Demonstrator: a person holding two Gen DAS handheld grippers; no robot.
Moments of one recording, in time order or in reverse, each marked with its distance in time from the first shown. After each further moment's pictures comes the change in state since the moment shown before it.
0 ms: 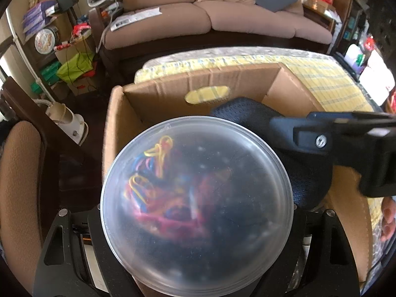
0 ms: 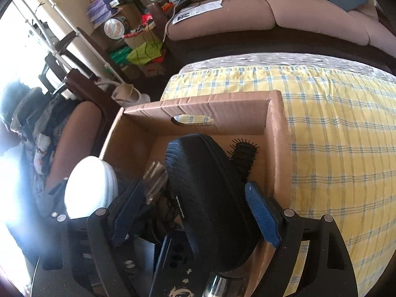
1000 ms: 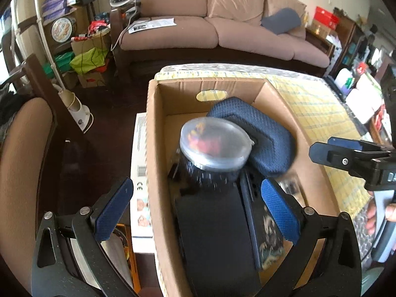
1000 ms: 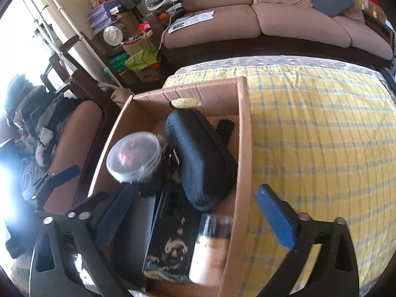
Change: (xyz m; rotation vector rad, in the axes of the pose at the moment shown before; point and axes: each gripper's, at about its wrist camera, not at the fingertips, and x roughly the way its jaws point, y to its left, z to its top) left arm -0.094 0.021 -0.057 -0.116 -0.087 -0.040; right arm -0.066 0.003 -0.062 0.002 -0.055 -0.061
